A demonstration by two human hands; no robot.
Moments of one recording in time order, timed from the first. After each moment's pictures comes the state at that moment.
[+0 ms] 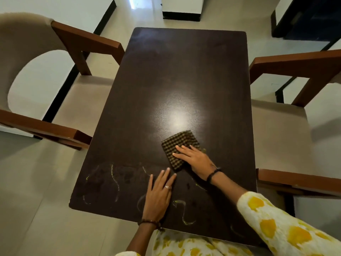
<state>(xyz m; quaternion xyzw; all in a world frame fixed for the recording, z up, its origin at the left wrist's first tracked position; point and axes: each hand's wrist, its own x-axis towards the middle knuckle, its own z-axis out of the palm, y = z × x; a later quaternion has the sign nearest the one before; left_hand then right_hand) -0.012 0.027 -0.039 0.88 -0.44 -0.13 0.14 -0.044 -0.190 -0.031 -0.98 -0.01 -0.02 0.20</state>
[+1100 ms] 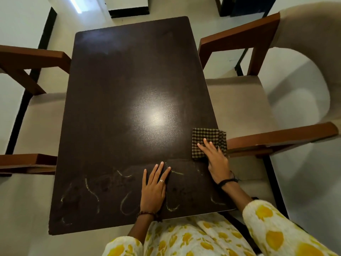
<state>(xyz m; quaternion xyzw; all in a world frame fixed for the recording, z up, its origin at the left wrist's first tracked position) -0.036 -0.001 -0.044 0.82 -0.53 -0.16 0.12 -0.181 -0.197 -0.014 -0.90 0.40 -0.06 0.18</state>
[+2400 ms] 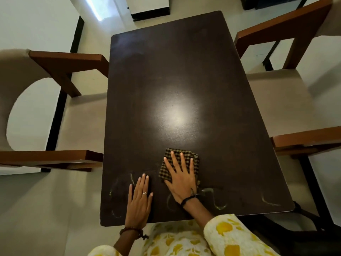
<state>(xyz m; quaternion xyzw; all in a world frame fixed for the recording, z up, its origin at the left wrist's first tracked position) 0.090 0.150 -0.038 0.87 -0.46 -0.16 0.06 -0.003 -0.016 -0.028 -0.93 0.34 0.06 0.14</state>
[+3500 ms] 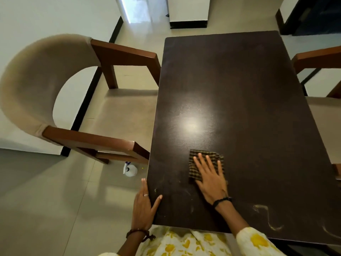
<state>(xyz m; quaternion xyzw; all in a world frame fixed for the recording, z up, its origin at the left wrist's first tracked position) 0.179 0.239 -0.044 0.90 -0.25 -0.25 0.25 0.066 0.016 -0.031 -0.95 0.29 0.03 0.09</state>
